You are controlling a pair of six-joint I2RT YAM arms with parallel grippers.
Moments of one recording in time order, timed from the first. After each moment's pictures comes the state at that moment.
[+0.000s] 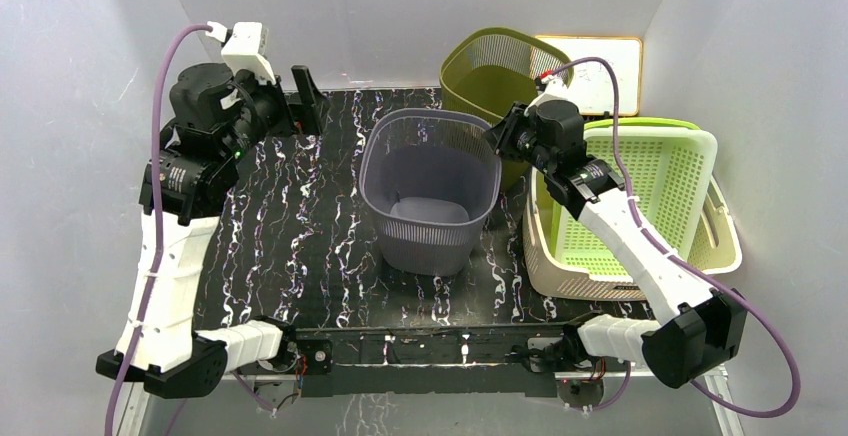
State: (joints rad) left arm -0.31 1.18 1.78 -0.84 0.01 -0.18; right arm 0.39 1.21 1.16 -0.28 -0.03 0.53
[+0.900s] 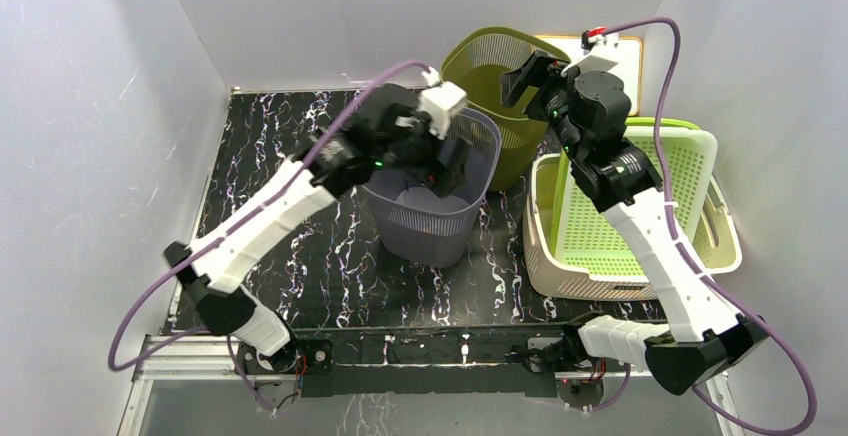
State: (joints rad) left arm -0.84 1.50 1.80 -0.84 0.12 -0.12; right arm 0.40 1.17 1.43 -0.31 0.20 0.42
